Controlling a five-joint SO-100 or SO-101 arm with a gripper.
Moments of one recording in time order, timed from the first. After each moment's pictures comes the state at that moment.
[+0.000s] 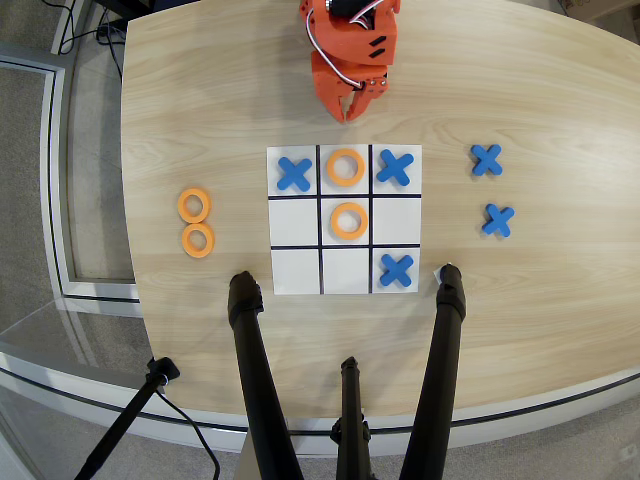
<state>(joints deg) -0.9 192.1 180.4 74.7 -94.8</state>
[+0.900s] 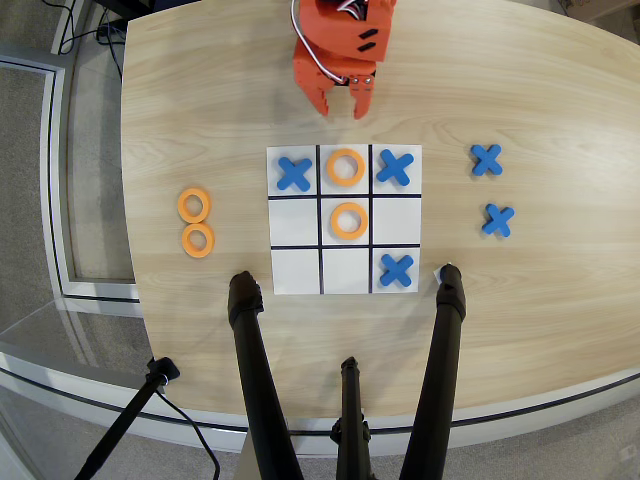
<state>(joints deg) 6.6 171.9 158.1 77.3 -90.7</state>
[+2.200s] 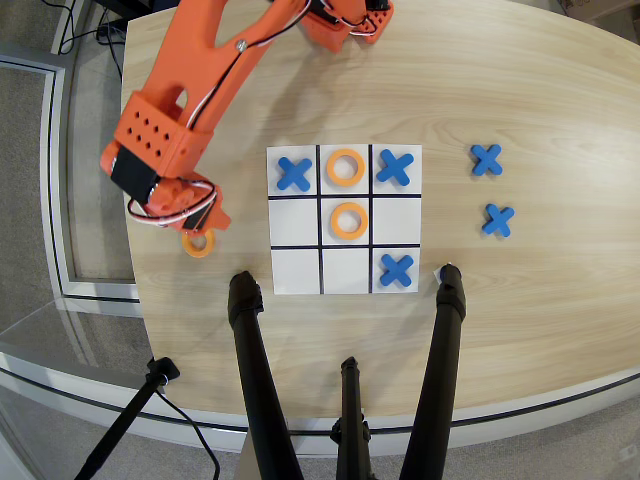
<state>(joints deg) 36.8 76.2 81.0 65.7 -97.5</state>
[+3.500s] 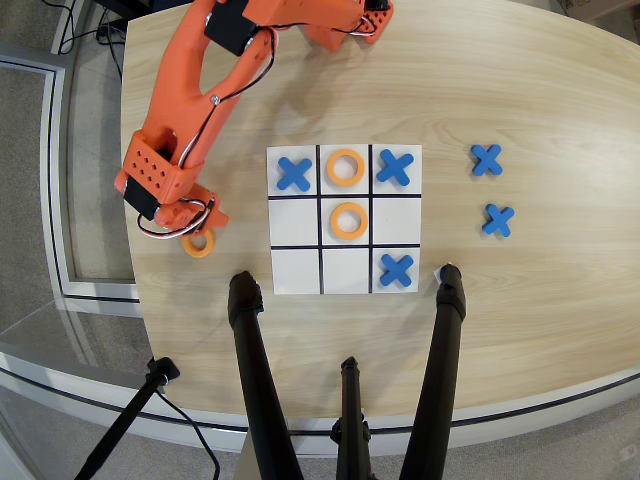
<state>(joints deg) 39.2 61.2 75.2 60.1 -99.6</state>
